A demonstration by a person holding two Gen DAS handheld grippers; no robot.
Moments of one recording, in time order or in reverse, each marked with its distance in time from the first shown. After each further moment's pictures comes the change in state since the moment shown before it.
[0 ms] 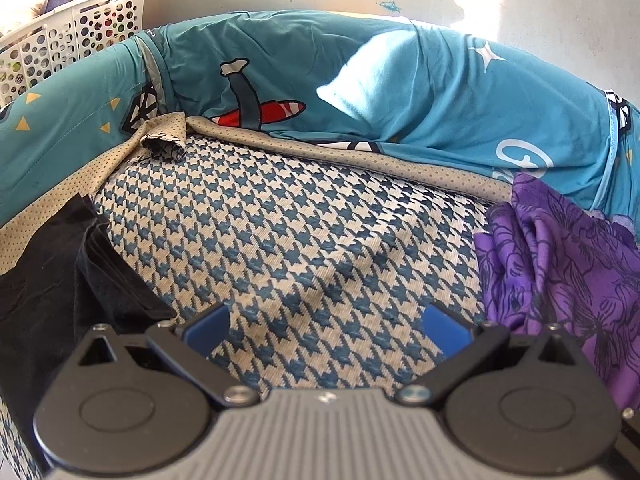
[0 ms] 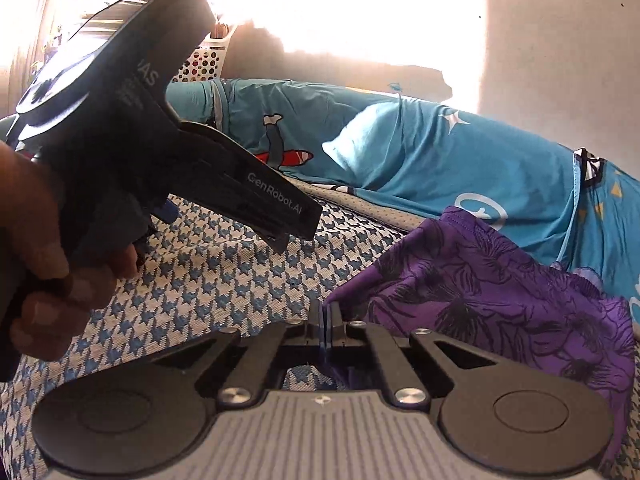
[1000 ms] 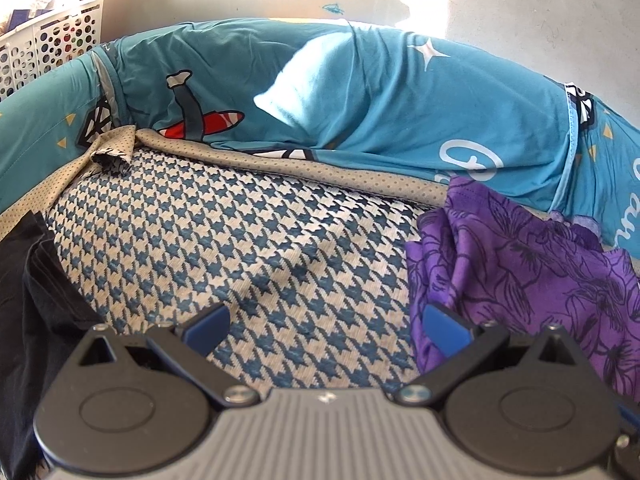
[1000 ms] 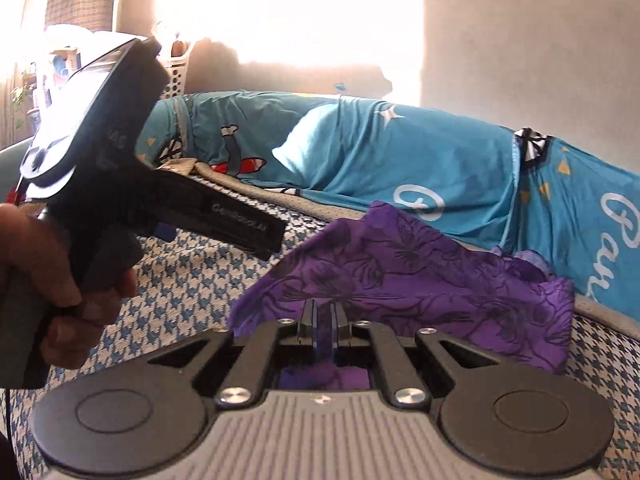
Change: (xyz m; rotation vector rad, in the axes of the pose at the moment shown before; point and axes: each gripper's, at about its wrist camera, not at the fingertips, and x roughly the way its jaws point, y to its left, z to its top) left arm 0.004 -0.058 0.005 0.033 -0.019 -0.075; right arm -0.044 -0.068 0.005 0.080 0.022 -0.052
